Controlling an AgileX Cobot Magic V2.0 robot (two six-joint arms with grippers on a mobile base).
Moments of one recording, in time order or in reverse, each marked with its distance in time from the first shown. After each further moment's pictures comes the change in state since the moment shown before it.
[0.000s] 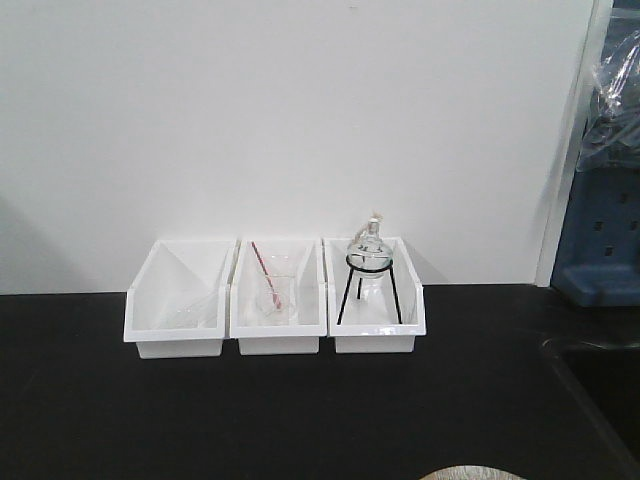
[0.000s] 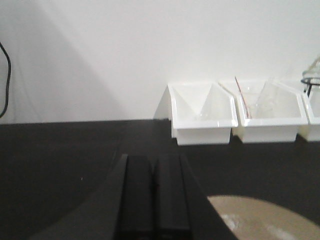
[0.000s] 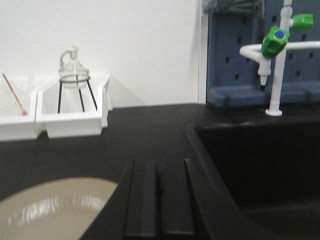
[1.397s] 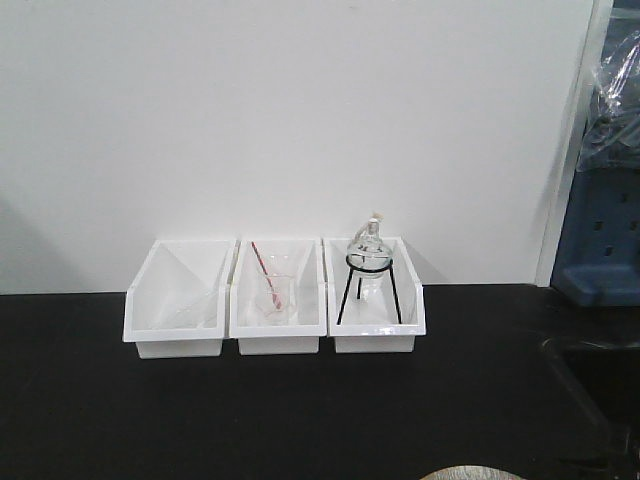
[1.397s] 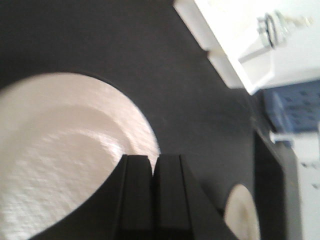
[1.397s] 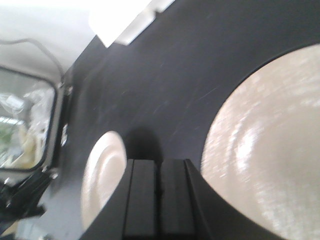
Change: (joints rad) left arm 0.506 1.187 -0.520 -1.268 0.887 0.682; right arm -0.241 1.233 -0.609 1.274 0.929 -0.819
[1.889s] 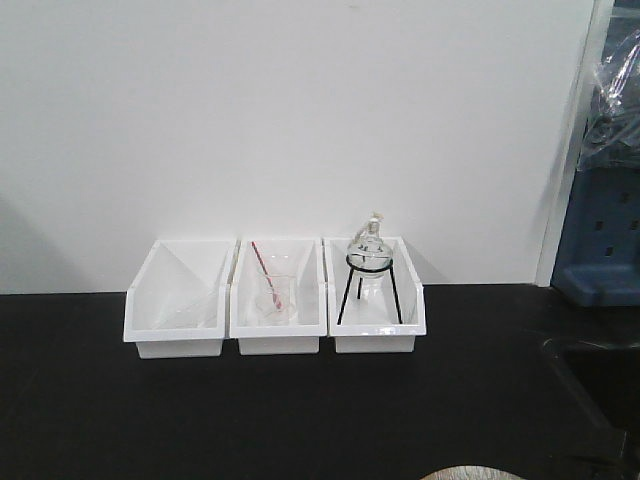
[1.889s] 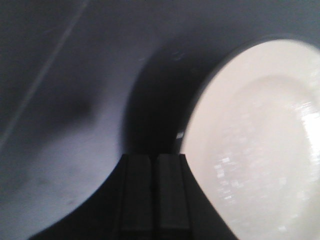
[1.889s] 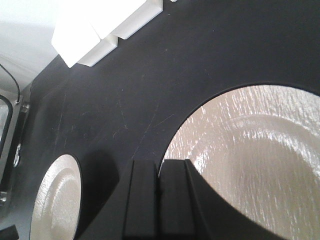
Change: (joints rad) left arm 0.051 0.000 0.000 0.650 -0.142 -0.309; right arm -0.005 0.000 0.000 -0.018 -0.121 -0.066
